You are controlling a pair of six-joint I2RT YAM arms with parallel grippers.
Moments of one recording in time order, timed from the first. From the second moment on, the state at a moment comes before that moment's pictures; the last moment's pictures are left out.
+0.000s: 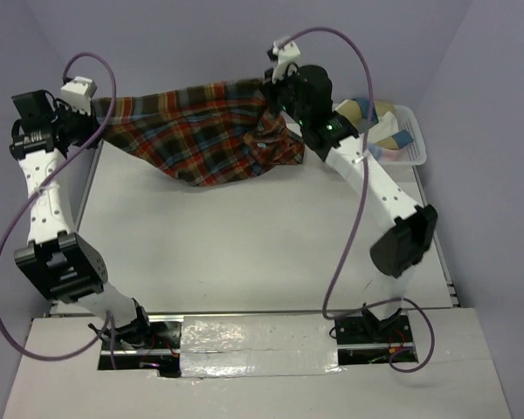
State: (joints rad) left arm 0.41 1.68 1.80 -0.71 0.52 0.37; right arm 0.52 1.90 2.09 -0.21 -0.02 -0.05
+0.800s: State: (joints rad) left arm 0.51 1.55 1.25 -0.98 0.36 0.79; right arm 0.84 1.16 0.75 -0.10 0.02 0.04
